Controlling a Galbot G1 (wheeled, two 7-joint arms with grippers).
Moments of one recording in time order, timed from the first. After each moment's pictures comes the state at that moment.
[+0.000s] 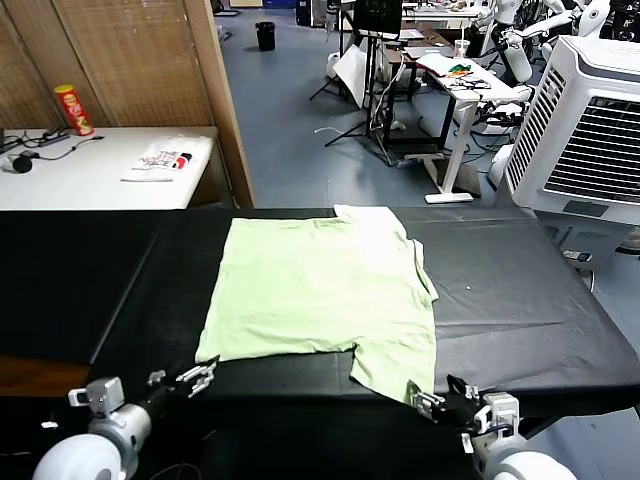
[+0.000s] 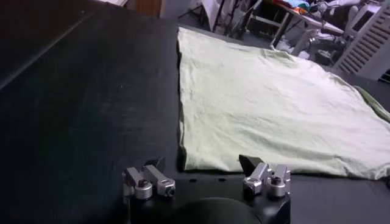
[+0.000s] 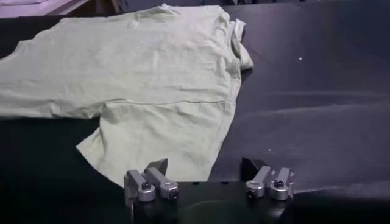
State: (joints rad) left arm 1.62 -1.10 -0.70 -2.14 -0.78 0.61 -0.07; right arm -1.63 1.26 0.54 2.23 0.42 -0.73 0.11
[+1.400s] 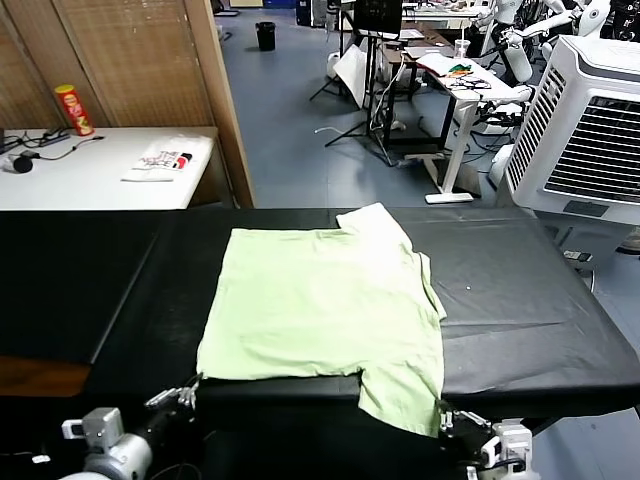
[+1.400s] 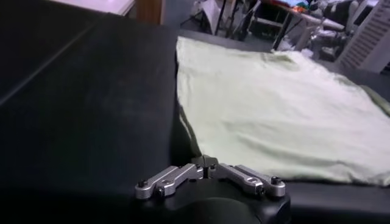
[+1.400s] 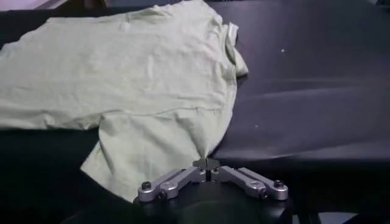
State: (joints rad) left arm 1.76 -1.18 -0.71 -2.28 -0.69 0.50 -0.11; right arm -1.67 1.24 0.61 2.27 0.37 -0.58 0.01
